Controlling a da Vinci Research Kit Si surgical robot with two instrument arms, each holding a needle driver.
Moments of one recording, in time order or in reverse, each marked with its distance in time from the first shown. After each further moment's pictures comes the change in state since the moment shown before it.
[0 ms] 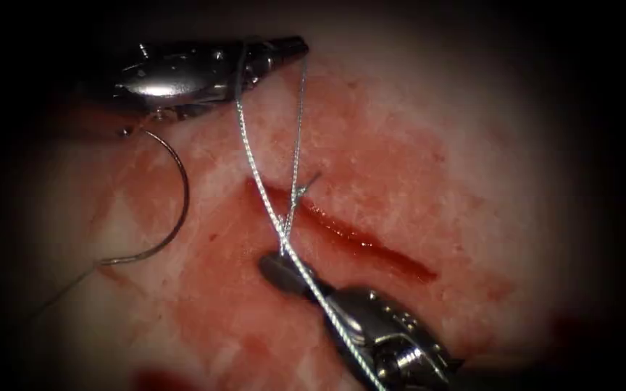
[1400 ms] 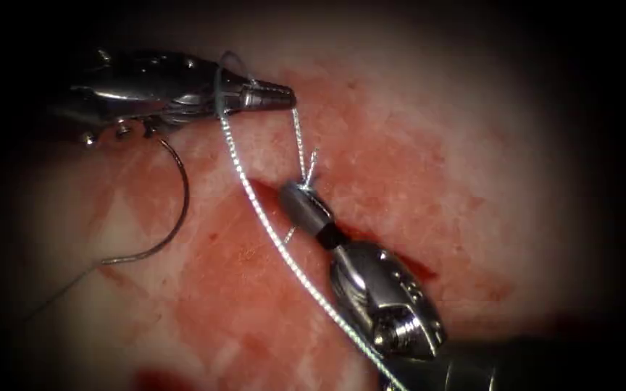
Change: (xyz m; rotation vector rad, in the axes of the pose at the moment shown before) right arm 0.003 0.000 0.001 -0.122 0.301 -0.060; left arm 0.003 0.001 -0.005 -0.374 -0.230 -0.223
